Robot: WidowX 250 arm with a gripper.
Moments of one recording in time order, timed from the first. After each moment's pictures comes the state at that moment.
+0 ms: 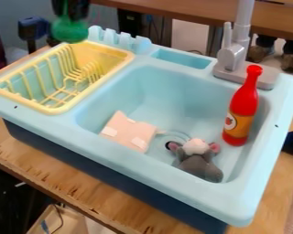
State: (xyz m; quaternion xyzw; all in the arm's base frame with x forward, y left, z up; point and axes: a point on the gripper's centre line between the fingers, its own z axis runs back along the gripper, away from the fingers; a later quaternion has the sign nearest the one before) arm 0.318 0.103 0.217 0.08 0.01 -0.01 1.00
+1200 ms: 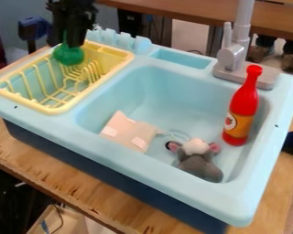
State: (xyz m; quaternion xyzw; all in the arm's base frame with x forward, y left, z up) arm 0.349 0.143 0.165 0.07 0.04 -0.06 0.99
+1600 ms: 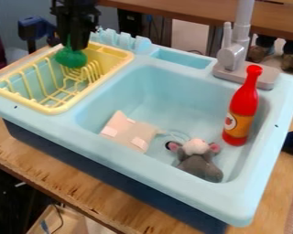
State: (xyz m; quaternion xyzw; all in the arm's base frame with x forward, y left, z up) arm 0.356 0.145 0.158 0.06 0.04 -0.06 1.00
